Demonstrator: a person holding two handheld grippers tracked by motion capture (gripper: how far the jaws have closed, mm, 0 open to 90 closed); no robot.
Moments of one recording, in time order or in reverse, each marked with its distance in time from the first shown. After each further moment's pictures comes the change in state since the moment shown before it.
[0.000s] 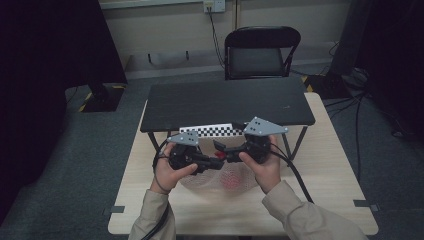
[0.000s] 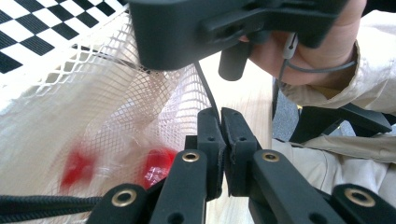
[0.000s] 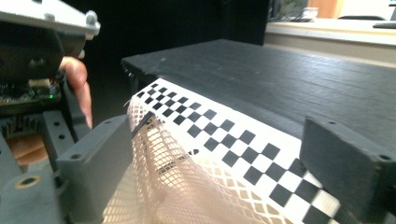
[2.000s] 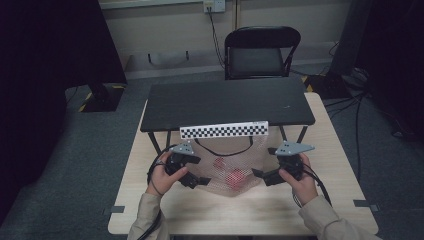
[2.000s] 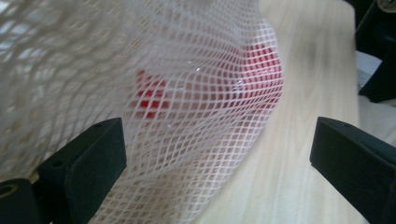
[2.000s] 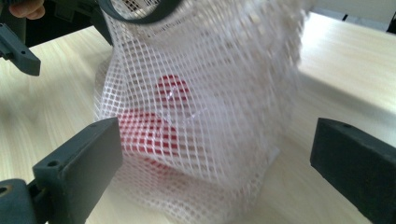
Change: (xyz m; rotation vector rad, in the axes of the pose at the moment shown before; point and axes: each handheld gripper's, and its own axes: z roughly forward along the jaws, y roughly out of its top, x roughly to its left) left arm 0.053 -0.077 0.014 0.148 0.149 -0.055; right arm -0.058 -0.095 -0.066 0.335 -0.019 0.048
